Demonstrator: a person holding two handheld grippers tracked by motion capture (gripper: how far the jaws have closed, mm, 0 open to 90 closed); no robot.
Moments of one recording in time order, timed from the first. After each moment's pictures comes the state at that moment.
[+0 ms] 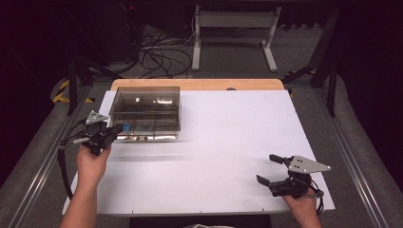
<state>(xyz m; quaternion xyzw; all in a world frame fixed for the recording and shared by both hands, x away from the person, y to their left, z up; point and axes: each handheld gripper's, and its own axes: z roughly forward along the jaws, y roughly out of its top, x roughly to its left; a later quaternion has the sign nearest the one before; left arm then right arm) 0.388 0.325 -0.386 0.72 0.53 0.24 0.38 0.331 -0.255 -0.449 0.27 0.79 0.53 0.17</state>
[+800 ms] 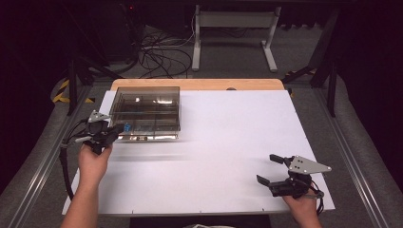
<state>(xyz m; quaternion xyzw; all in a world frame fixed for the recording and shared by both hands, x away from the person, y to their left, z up) 0.396 0.325 -0.392 0.72 0.54 0.23 0.37 0.329 -0.255 -0.448 0.26 0.79 0.53 0.17</state>
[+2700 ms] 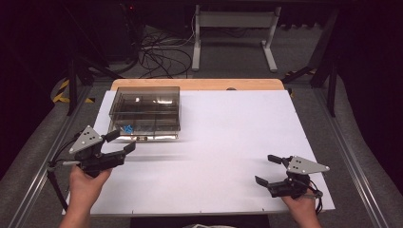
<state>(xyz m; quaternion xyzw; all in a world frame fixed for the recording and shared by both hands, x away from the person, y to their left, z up) 0.313 0.304 -0.368 0.74 0.40 0.24 0.49 0.329 -0.251 -0.448 0.25 0.79 0.54 0.17</state>
